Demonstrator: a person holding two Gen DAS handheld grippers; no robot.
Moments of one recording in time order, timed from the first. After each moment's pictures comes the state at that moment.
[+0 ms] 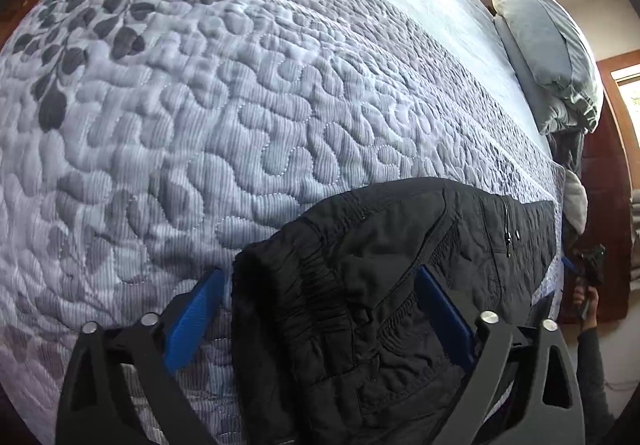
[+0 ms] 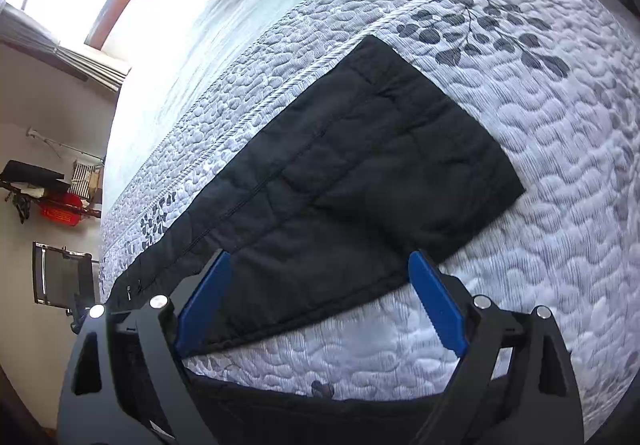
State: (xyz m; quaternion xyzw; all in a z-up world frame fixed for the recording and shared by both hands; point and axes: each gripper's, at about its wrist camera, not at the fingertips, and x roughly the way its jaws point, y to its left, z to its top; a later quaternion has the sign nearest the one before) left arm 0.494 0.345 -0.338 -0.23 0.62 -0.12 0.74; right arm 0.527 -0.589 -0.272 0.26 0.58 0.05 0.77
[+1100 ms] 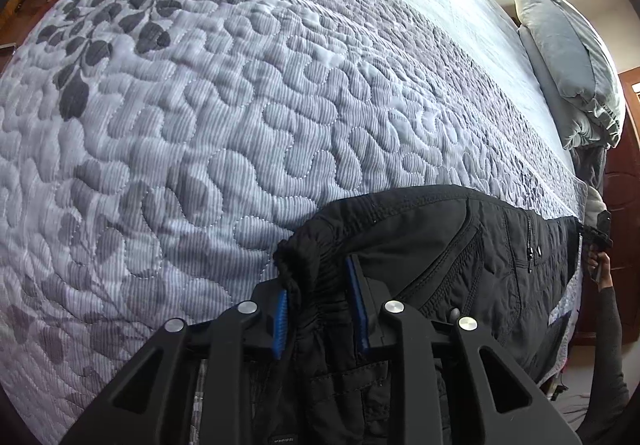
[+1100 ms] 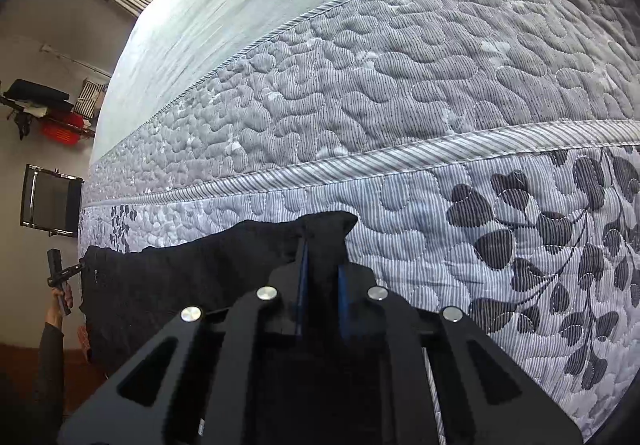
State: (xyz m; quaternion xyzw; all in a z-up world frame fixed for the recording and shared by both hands) left arm 0.492 0.346 -0.342 -0.22 0.62 -0.06 0.75; right arm 0.686 -0.629 -0.318 0.16 0.62 0.16 0.75
